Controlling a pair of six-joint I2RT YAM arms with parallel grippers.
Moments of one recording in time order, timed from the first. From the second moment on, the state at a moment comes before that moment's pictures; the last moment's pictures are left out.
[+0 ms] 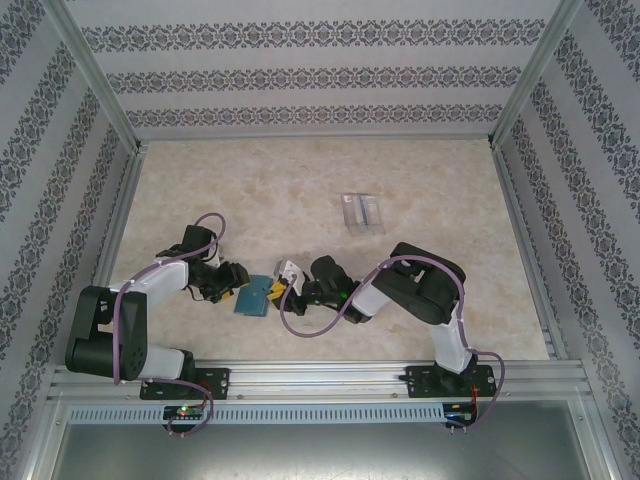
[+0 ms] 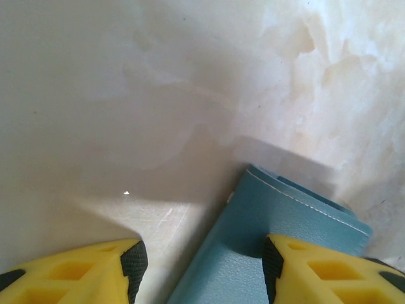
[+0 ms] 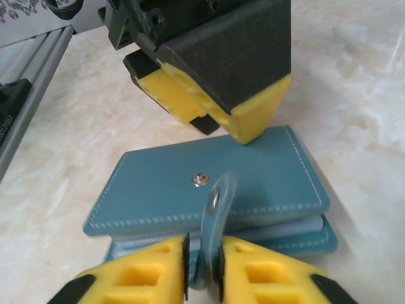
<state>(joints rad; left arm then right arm) -0.08 1.40 0.60 -0.50 0.43 -0.59 0.92 2.02 0.69 0.93 -0.49 0.05</state>
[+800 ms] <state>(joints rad) -0.18 1.27 0.57 -0.39 0.55 -0.59 0.92 1.81 0.65 0.79 -0.44 0.07</state>
